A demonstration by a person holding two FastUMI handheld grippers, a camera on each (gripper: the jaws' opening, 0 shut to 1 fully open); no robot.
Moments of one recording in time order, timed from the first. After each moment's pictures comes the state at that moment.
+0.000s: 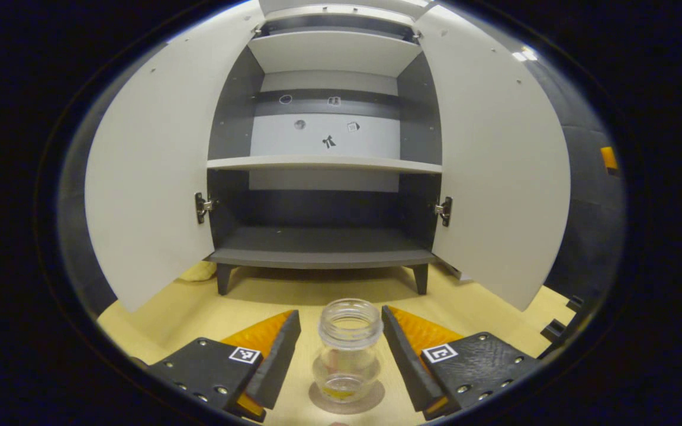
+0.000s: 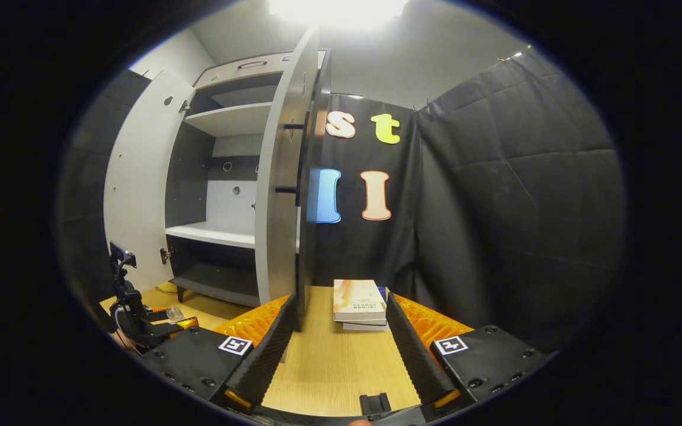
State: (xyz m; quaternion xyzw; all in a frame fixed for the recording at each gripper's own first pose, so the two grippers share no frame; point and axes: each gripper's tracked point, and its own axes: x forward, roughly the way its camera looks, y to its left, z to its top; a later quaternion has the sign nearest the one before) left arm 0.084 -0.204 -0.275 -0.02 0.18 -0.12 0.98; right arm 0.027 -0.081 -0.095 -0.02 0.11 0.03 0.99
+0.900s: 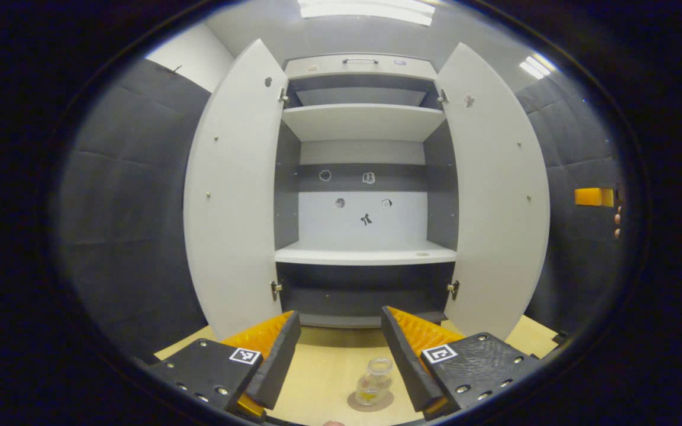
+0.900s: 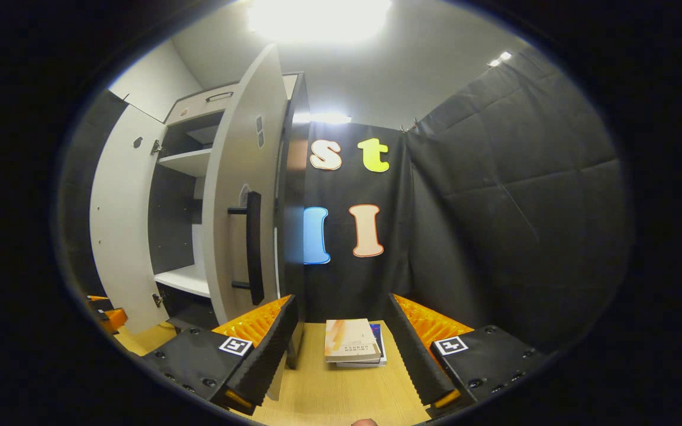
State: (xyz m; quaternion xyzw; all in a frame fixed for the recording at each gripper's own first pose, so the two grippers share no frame) left arm 0.027 -0.113 -0.068 -0.02 0.08 -0.01 1.00; right arm 0.099 -0.119 0.003 0.00 0.05 0.01 1.00
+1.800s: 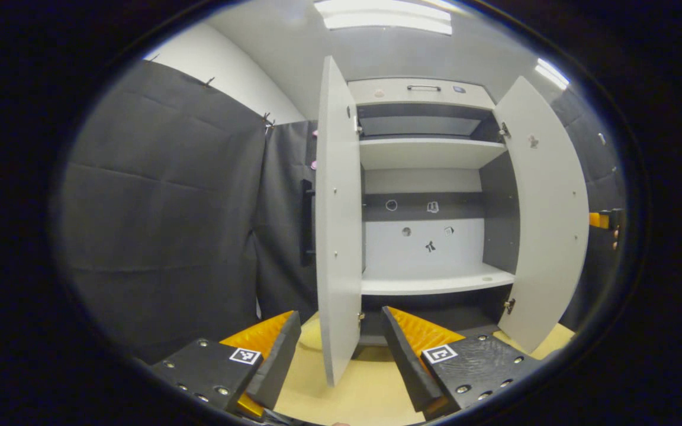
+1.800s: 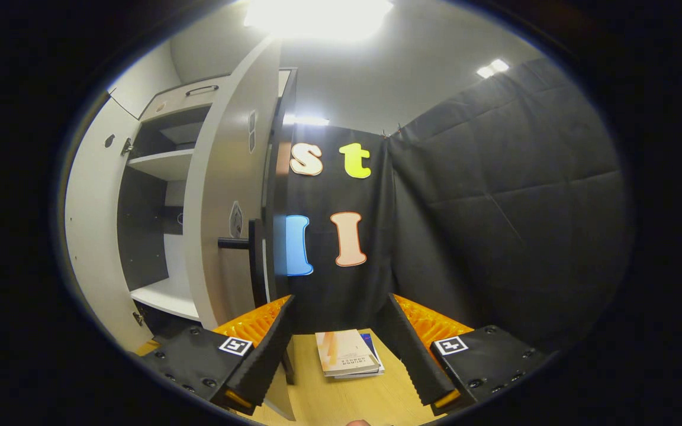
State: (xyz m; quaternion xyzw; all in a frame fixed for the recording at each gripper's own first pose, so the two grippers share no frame) left arm 0.022 0.058 -0.011 0.00 0.05 0.07 1.00; right arm 0.142 -0.076 0.024 -0.01 0.04 -0.06 1.00
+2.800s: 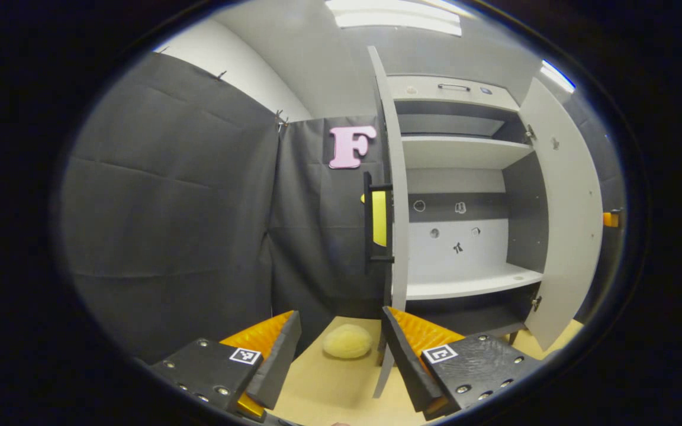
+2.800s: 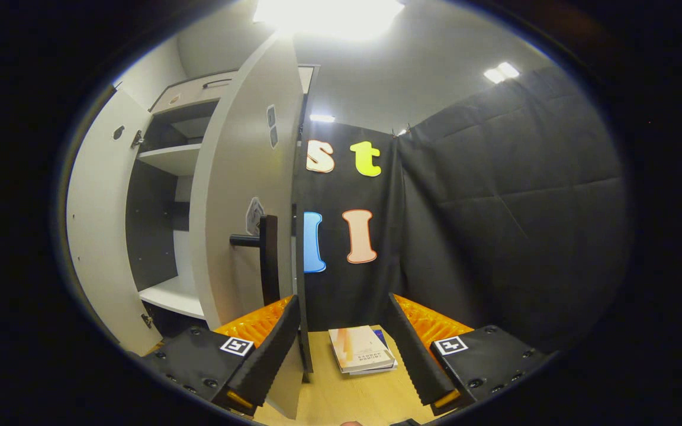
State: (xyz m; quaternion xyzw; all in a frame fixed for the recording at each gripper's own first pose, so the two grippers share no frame) left arm 0.053 0.141 -0.018 0.00 0.04 0.07 1.00; right arm 0.134 -0.019 0.024 -0.01 0.05 -0.06 1.00
